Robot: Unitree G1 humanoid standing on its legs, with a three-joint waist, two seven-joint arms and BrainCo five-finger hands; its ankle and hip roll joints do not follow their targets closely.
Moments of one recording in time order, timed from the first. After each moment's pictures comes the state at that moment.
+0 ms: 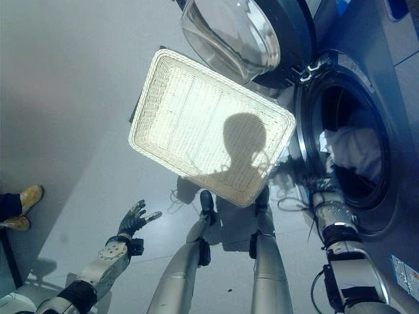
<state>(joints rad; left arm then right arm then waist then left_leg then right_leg) -0.32 0.47 -0.45 0.70 -0.62 -0.14 0.26 -0.69 -0.48 -0.03 1.14 1.59 0.00 -0.10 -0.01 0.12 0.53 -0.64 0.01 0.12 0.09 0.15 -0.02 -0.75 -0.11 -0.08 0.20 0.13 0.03</state>
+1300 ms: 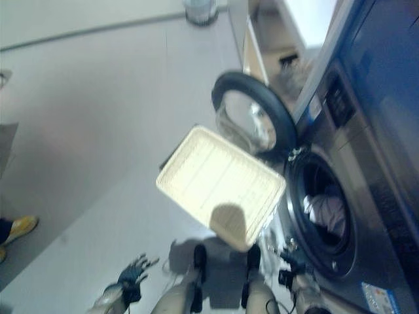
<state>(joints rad) -0.09 0.30 -0.23 1.10 -0.60 -0.10 -0.11 -0.17 -0.29 0.25 1.12 0.38 -0.28 -0.08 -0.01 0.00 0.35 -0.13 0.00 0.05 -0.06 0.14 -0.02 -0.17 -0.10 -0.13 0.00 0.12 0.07</state>
